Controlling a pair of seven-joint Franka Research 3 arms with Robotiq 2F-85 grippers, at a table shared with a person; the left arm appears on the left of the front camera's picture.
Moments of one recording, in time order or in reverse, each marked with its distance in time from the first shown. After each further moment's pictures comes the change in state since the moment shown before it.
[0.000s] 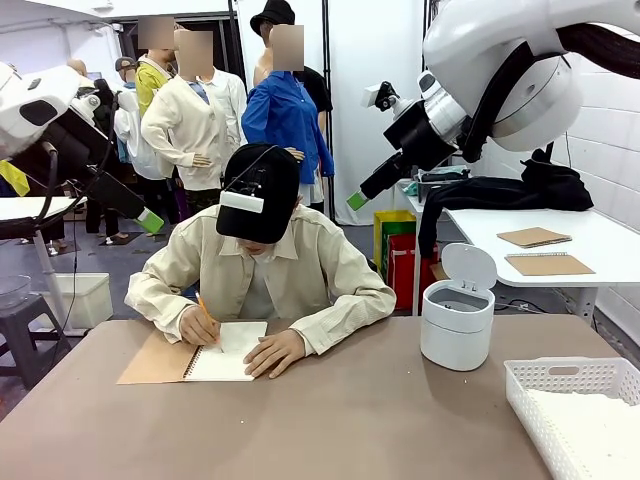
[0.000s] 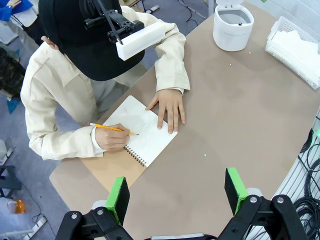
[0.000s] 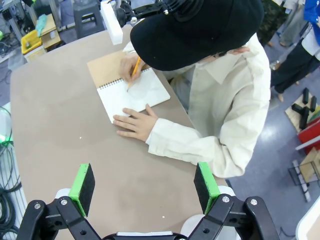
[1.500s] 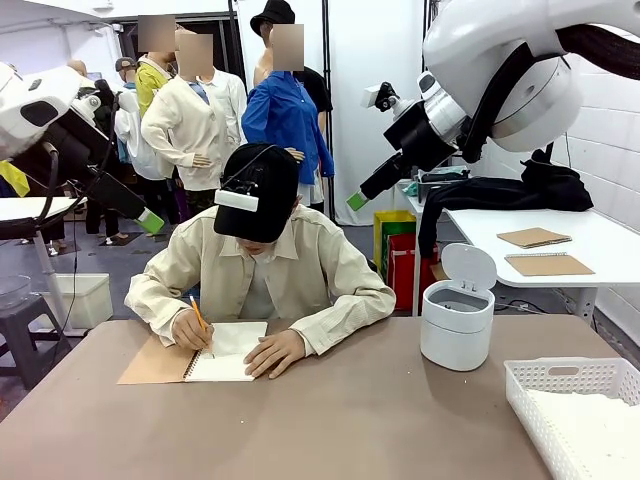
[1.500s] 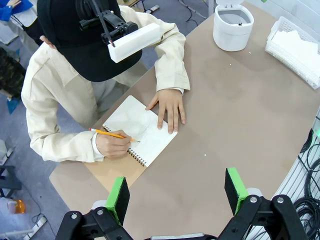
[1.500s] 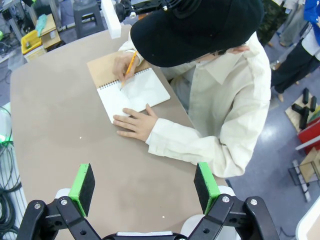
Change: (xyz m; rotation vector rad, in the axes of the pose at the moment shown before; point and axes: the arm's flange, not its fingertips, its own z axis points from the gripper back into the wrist) left arm 0.000 0.000 0.000 0.000 0.000 0.000; right arm 0.000 0.000 0.000 0.000 0.000 0.000
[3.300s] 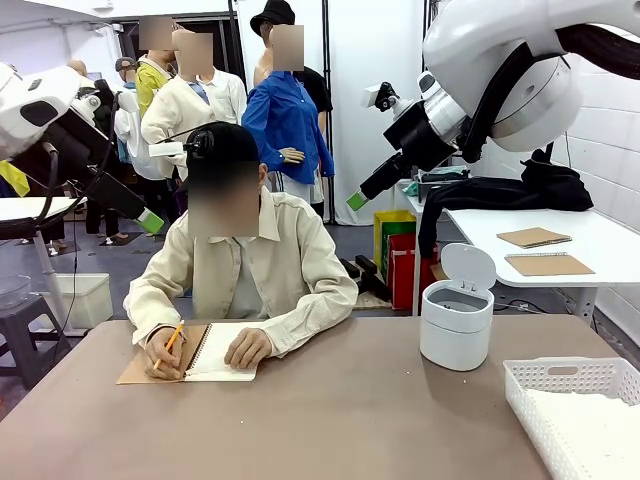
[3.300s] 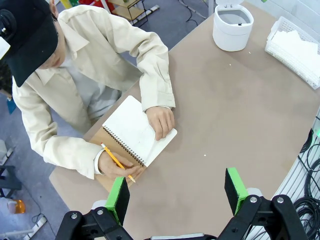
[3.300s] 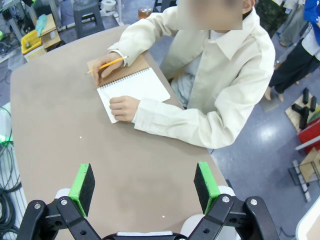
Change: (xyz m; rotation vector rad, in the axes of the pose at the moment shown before) left arm 0.000 0.000 0.000 0.000 0.000 0.000; right arm 0.000 0.000 0.000 0.000 0.000 0.000
